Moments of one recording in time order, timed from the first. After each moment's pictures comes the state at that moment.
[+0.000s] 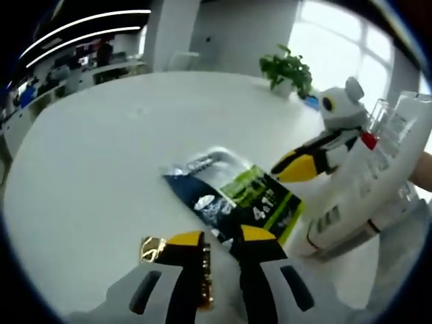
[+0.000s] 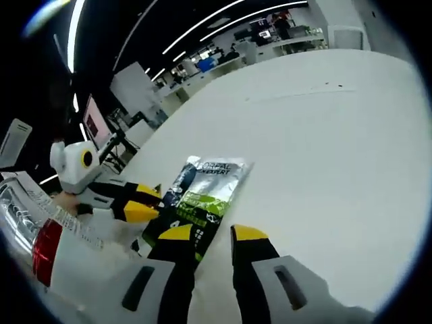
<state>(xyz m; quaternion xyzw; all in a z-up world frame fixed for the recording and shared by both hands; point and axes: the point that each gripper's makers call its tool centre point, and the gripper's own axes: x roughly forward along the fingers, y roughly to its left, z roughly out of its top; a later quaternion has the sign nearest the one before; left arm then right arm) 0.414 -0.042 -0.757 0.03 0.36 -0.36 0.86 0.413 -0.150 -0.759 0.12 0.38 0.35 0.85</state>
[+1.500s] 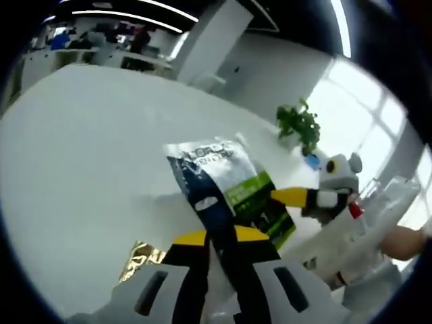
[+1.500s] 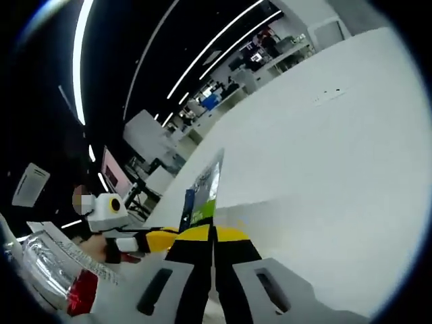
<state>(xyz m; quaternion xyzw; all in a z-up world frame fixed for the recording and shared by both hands) 0.432 -0.036 -0.724 -0.18 0.32 -0.32 0.87 0.439 -0.135 -0.707 0.27 0.27 0.35 0.86</state>
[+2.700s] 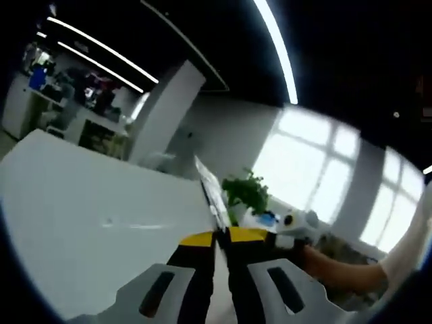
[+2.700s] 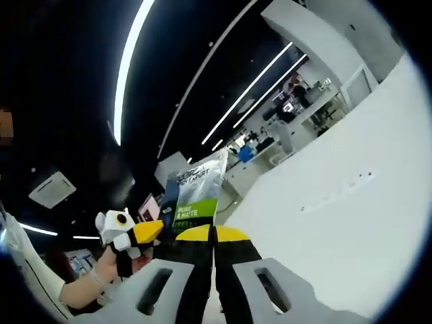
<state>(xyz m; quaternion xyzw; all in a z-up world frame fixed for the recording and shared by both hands) 0.416 -0.060 -0.518 -0.21 0.09 -0.42 0.88 0.425 -0.144 -0.542 0.30 0.08 0.40 0.86</state>
